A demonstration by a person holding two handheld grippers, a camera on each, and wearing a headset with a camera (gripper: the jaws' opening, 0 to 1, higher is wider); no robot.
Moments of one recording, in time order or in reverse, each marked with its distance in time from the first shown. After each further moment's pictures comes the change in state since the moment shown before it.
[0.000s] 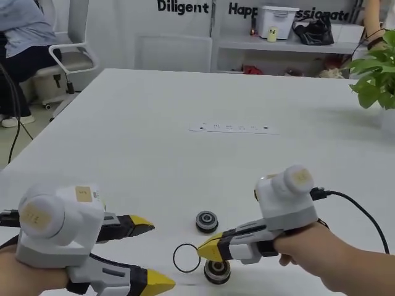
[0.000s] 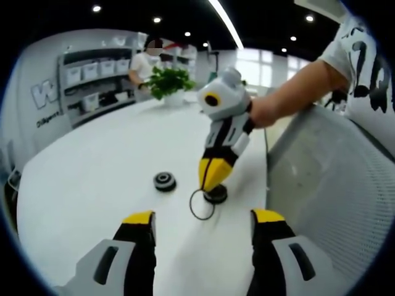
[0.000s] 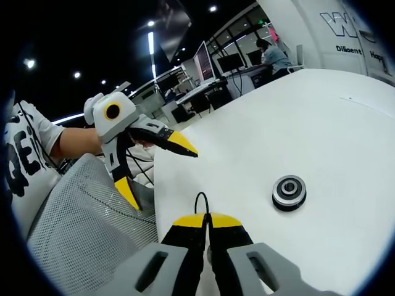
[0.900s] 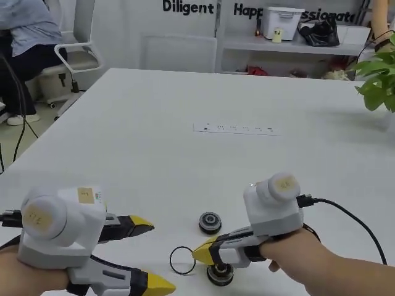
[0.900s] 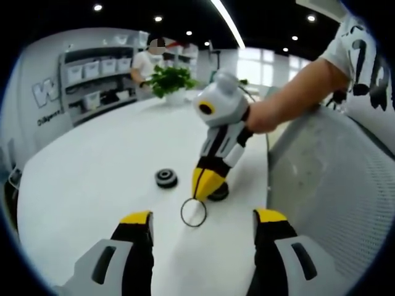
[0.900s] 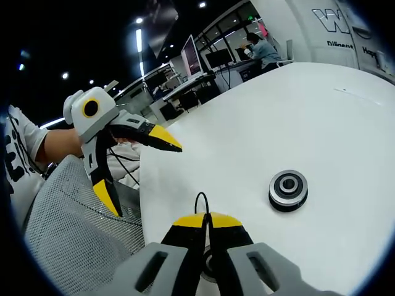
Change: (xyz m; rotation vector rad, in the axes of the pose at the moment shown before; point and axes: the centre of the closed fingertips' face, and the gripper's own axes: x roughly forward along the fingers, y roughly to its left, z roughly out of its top) left arm -0.002 0.002 -0.005 -0.007 0.008 0.007; right arm 0.022 -0.015 -0.007 0.040 0.027 -0.076
